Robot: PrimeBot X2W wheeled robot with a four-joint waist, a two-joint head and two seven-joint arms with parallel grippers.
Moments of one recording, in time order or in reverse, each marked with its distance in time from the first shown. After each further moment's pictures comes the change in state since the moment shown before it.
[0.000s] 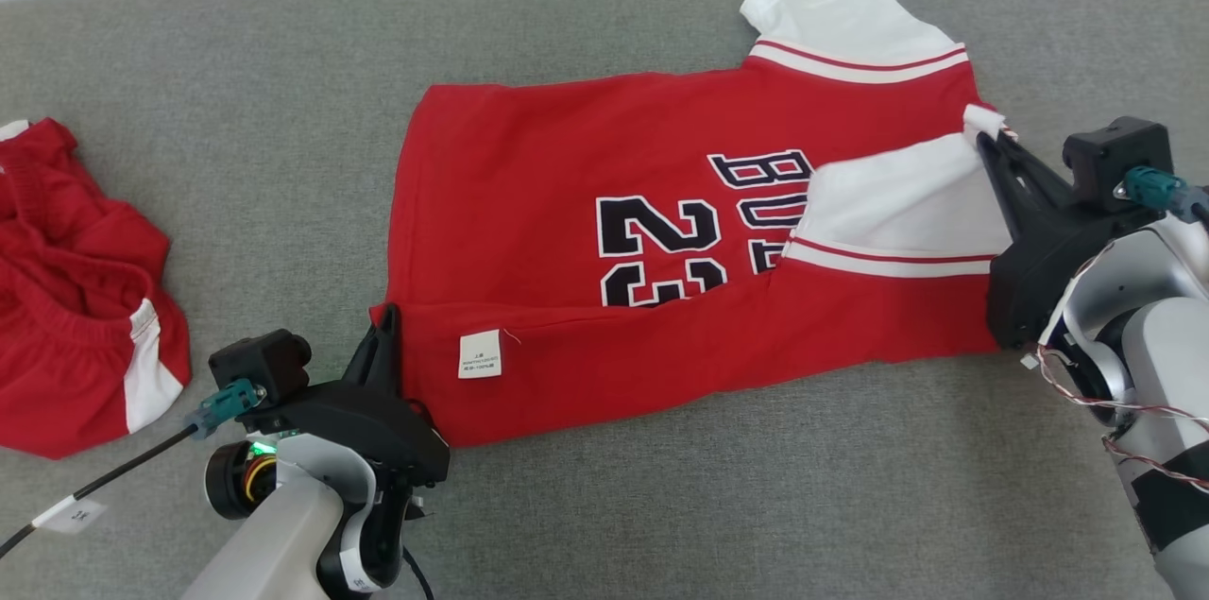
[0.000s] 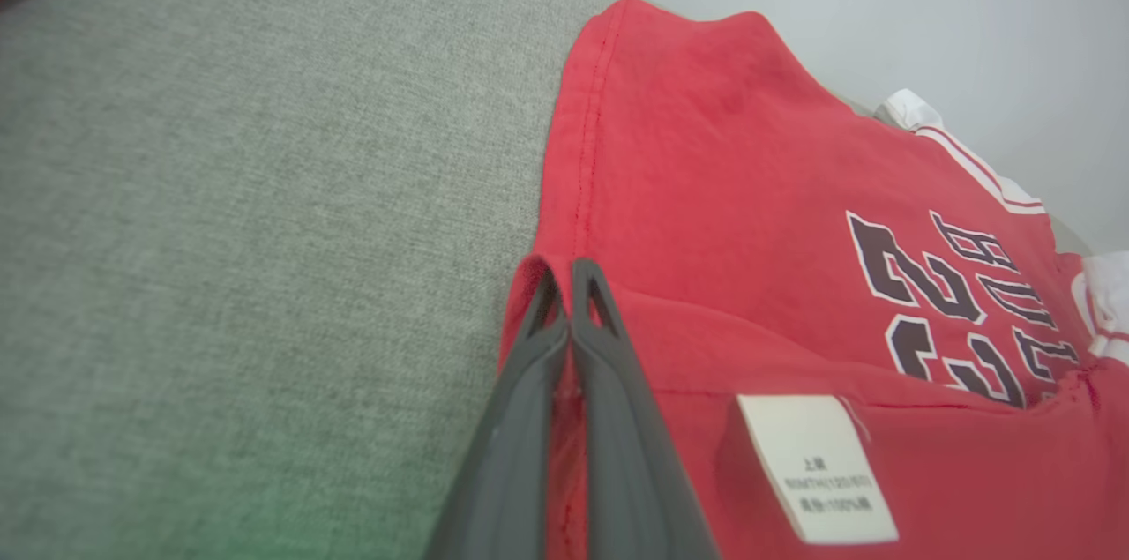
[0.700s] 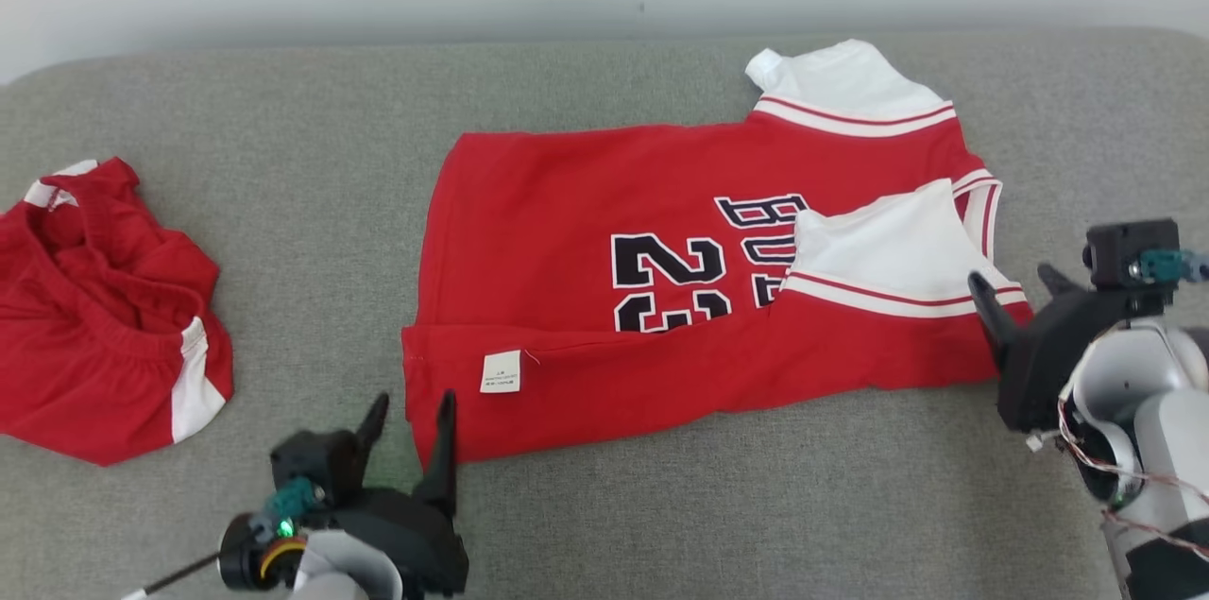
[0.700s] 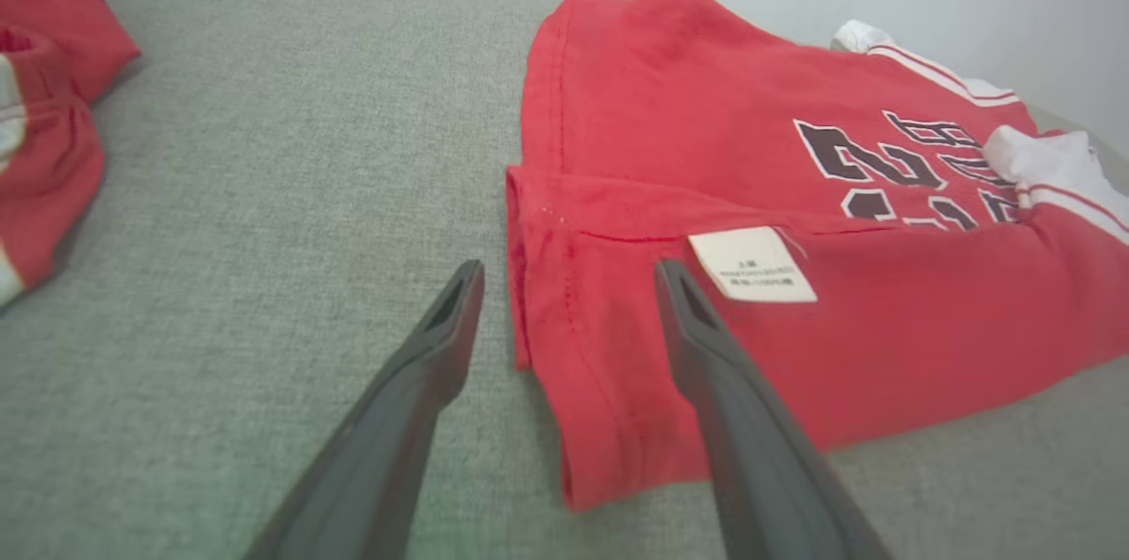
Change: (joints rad) left arm 0.109 0.000 -0.040 0.012 0.190 -0.019 -0.063; right arm 0.131 0.112 -0.199 0.062 0.020 0.000 0.170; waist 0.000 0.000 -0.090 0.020
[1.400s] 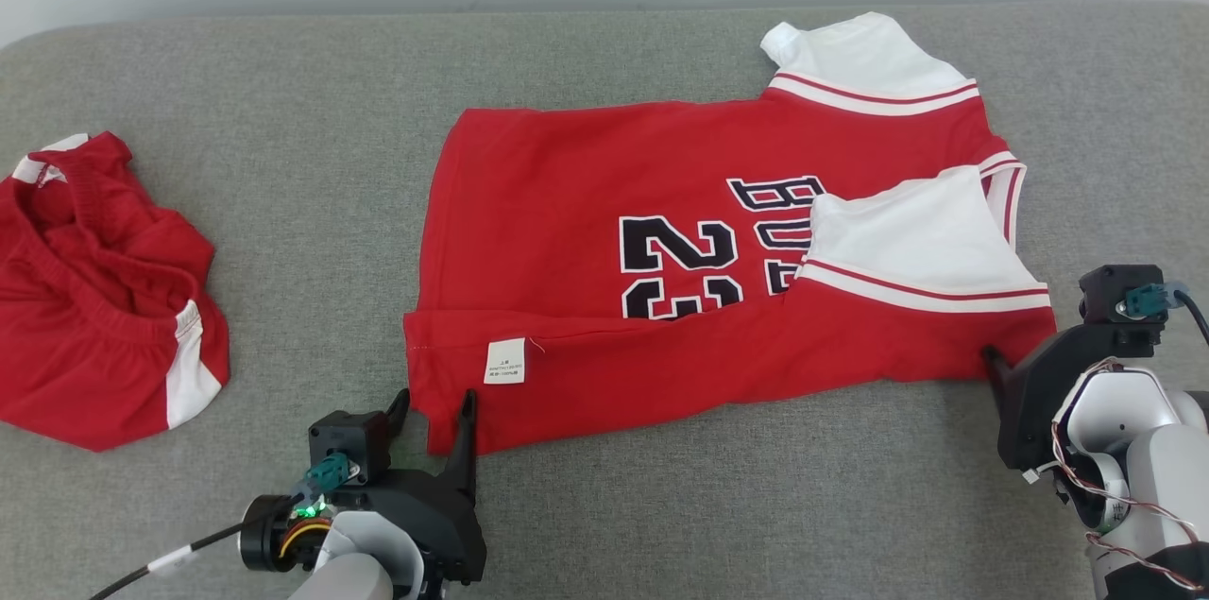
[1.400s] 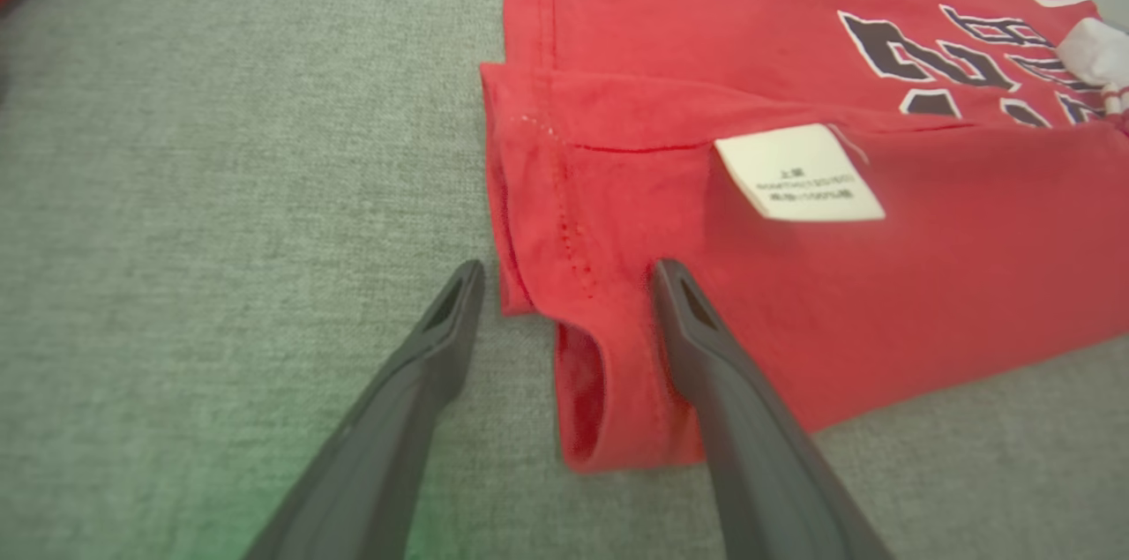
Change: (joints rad) left arm -0.044 -0.034 -0.077 0.097 0.031 0.009 0.095; right arm 0.073 0.120 -0.190 -0.002 -0.162 0.000 0.210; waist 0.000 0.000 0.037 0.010
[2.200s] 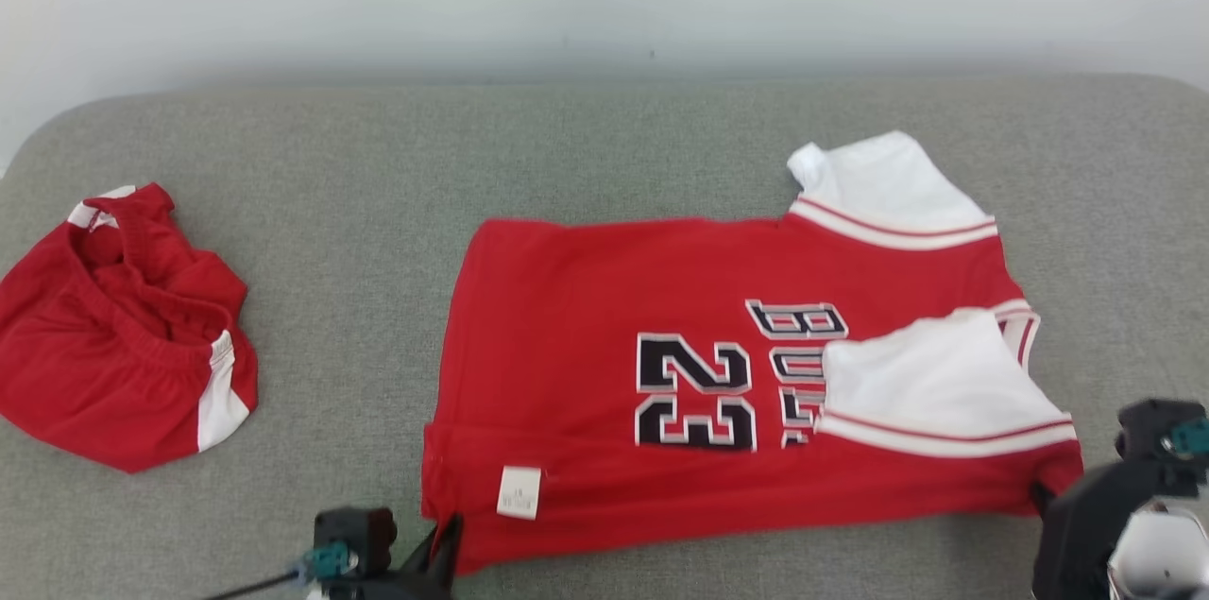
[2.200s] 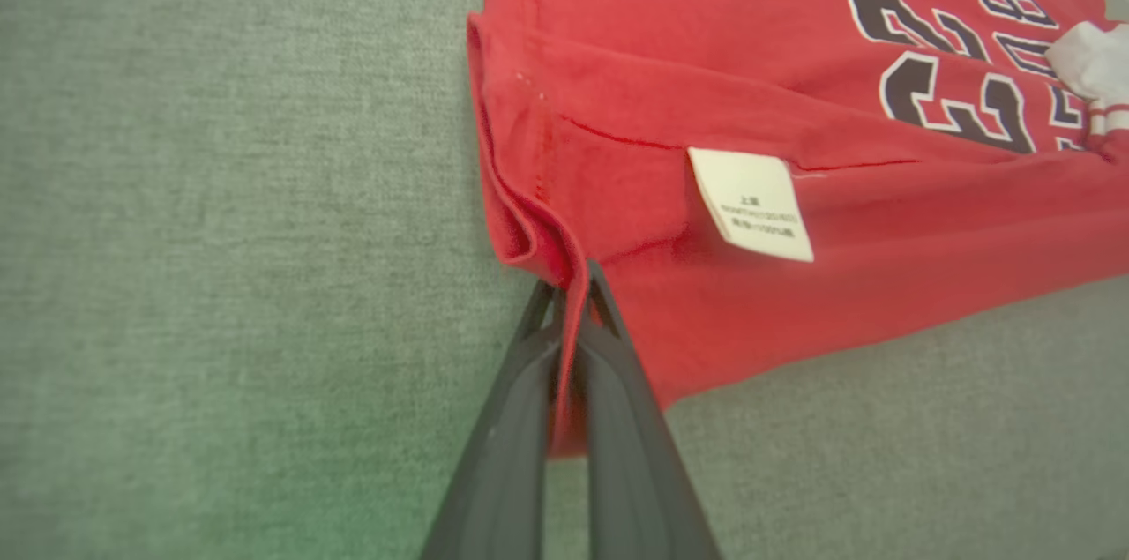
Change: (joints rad) left arm 0.176 0.105 -0.035 -0.208 -0.062 0.021 0.144; right arm 0.332 0.039 -0.068 -0.341 0.107 0.000 0.178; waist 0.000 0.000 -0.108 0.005
